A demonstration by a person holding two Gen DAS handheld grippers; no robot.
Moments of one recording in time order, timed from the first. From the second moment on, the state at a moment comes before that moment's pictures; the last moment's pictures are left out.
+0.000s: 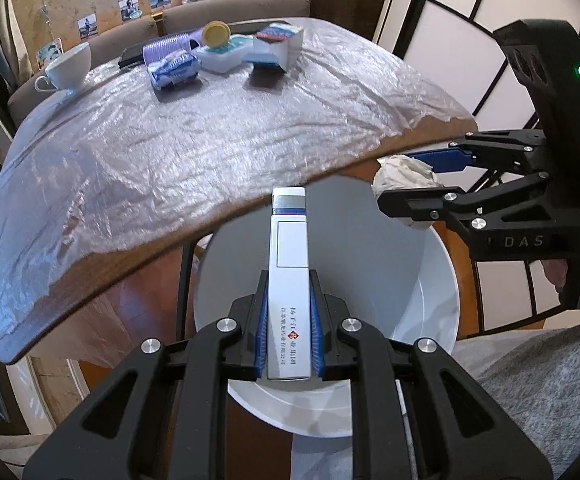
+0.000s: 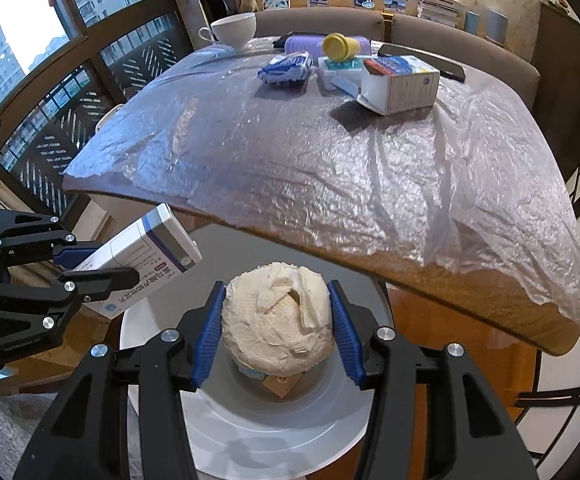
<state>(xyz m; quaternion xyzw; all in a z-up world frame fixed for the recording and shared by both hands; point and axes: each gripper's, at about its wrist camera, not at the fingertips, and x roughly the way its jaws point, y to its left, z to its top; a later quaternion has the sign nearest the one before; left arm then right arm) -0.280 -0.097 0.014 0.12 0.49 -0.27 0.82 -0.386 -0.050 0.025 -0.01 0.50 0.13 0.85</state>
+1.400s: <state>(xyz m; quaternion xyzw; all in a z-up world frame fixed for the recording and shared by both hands) -0.277 -0.114 -0.074 0.15 0.55 -0.26 0.78 -0.388 -0.036 -0.059 -0.02 0.58 0.12 0.81</state>
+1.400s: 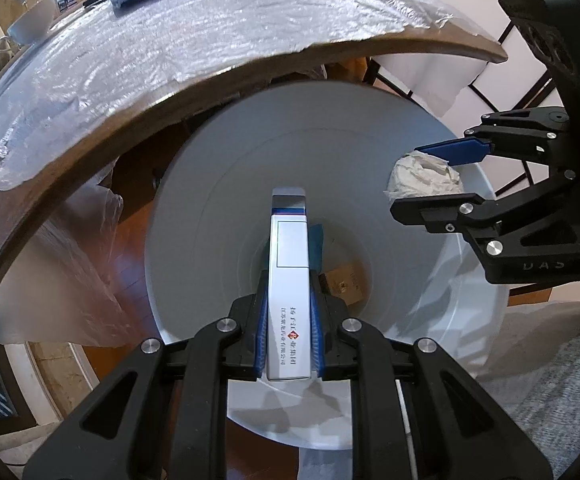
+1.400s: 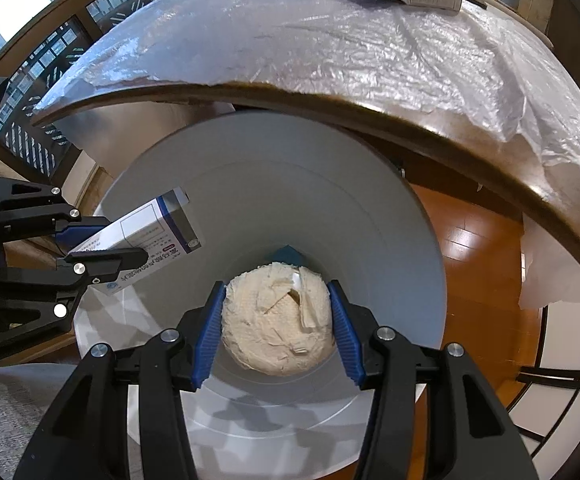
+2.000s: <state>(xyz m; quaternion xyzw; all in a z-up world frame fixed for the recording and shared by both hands) -0.263 -0.138 -0.115 0.17 0.58 -0.24 0.76 -0.381 -0.034 -0.083 -0.01 0.60 0.11 0.79</state>
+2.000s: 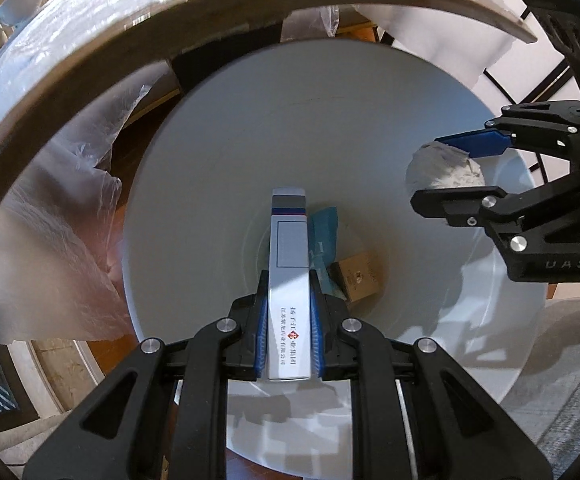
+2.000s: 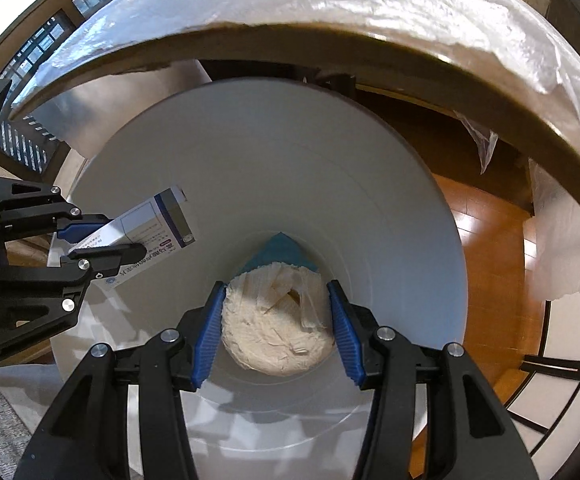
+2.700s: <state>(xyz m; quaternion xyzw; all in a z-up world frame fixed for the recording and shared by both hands) -0.251 -0.147 -0.128 0.17 0.59 -0.25 0.75 -0.378 -0.037 -0.089 -0.01 0.61 0.11 0.78</state>
